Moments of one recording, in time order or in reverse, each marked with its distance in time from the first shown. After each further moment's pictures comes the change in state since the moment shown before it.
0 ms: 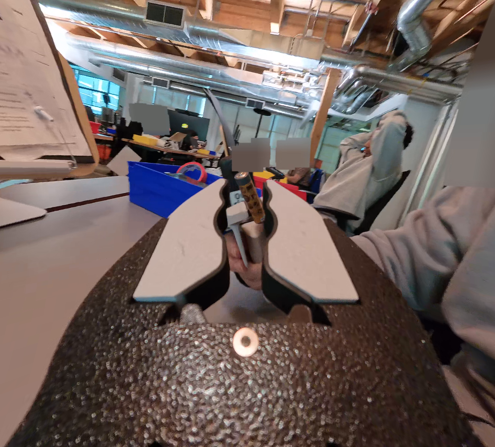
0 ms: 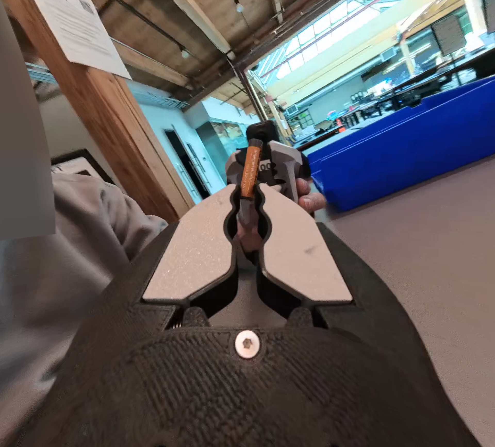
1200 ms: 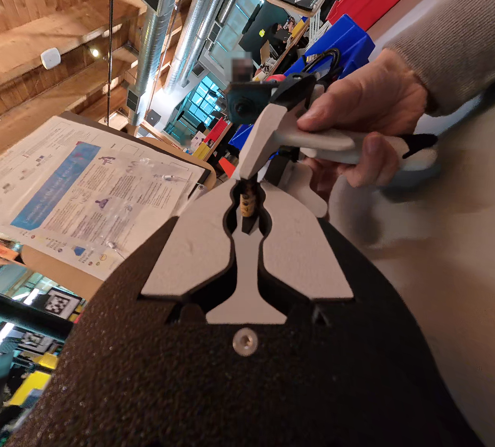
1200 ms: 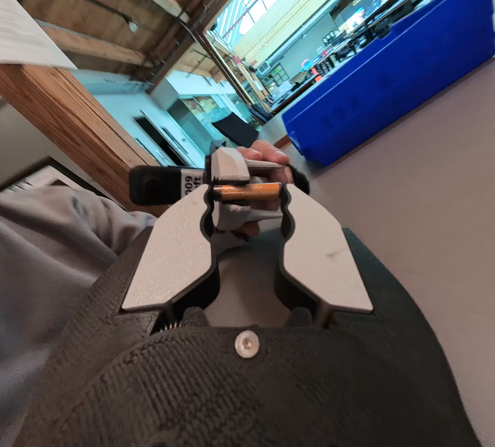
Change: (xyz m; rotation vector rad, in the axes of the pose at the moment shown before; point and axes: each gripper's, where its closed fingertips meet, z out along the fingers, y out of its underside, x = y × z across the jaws) left arm -0.017 0.048 0.007 -0.428 -0.241 1.142; right arm 0.024 0.021 -0.003 -0.136 0.150 0.152
